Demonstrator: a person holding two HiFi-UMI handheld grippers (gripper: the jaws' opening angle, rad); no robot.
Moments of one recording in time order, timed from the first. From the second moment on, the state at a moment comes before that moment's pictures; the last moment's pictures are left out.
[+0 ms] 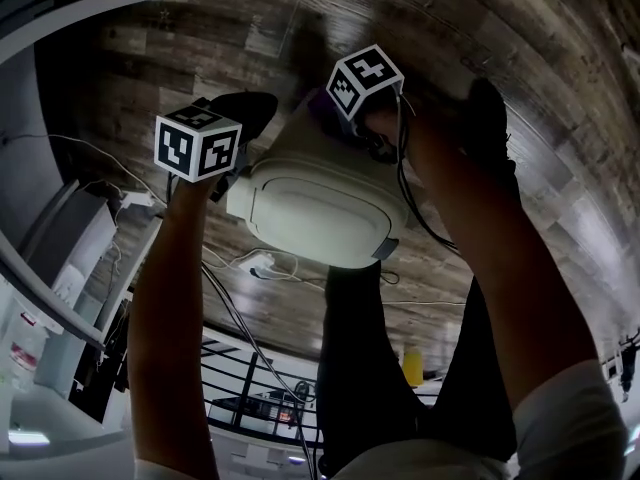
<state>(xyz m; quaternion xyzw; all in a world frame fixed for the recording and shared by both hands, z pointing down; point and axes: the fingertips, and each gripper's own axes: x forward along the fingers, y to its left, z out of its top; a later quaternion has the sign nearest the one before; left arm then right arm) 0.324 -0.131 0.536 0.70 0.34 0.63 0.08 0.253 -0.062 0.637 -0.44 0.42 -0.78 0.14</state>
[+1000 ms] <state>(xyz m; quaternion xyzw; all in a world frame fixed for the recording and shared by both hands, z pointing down) 0.309 -0.106 0.575 0.64 0.37 0.67 0.03 0.196 0.102 0.694 -0.42 0.36 -0.83 0.01</state>
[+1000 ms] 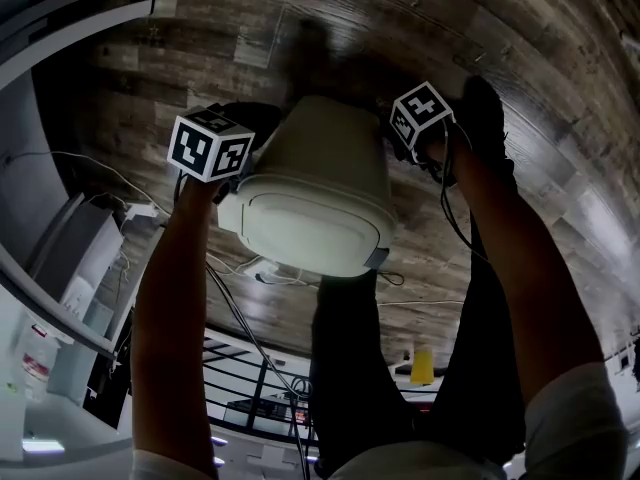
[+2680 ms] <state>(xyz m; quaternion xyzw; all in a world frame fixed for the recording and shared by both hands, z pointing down) 0.303 -0.129 0.627 0.64 0.43 0.64 0.00 0.242 -0.047 0.790 -0.44 0.42 -0.79 0.04</state>
